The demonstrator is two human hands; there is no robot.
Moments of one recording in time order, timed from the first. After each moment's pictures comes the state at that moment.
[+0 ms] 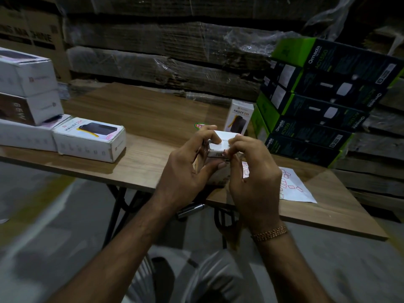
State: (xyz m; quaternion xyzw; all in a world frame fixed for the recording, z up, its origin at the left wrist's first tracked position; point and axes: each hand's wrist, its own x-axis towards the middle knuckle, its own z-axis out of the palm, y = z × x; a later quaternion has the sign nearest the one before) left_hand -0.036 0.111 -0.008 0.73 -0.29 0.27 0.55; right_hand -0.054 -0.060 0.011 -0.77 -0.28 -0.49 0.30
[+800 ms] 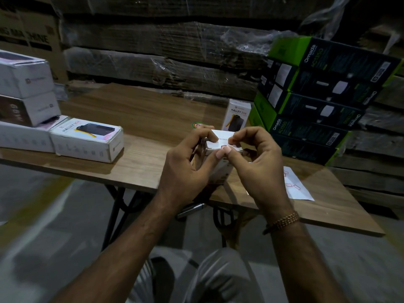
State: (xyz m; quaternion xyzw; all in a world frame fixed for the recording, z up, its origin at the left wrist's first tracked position) left_hand -0.046 0.101 0.000 0.71 -0.24 0.28 0.60; right_hand -0.052 -0.066 0.038 -0.77 -0.17 -0.27 0.56
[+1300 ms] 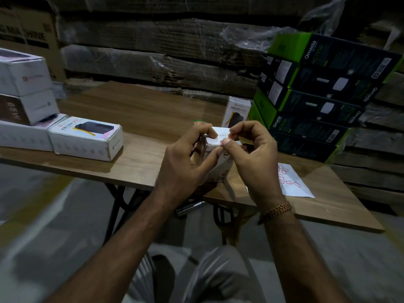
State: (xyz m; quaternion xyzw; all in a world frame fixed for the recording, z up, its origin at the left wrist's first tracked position) left_hand -0.036 0.108 -0.003 0.74 -0.25 0.29 0.55; right_hand -0.037 -0.059 0.035 -0.75 -0.15 -0.26 0.59
